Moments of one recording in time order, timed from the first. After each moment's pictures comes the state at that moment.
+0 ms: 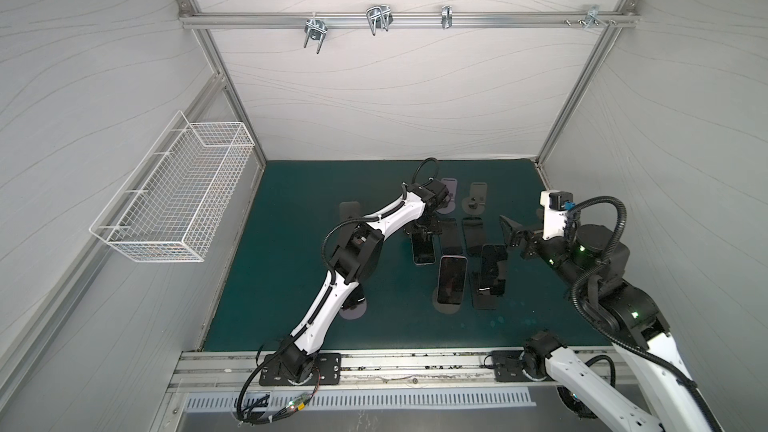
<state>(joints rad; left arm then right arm) -0.70 2.46 2.15 -1.08 -0.02 -0.78 0.47 0.62 0.99 -0.64 0.13 0.11</state>
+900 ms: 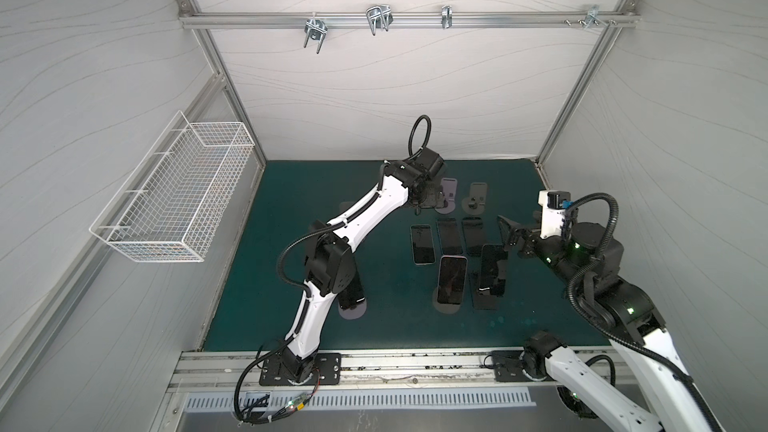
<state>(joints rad) -0.67 2.11 2.15 -1.08 -0.14 -0.61 0.47 0.64 0.99 -0.64 0.12 0.18</state>
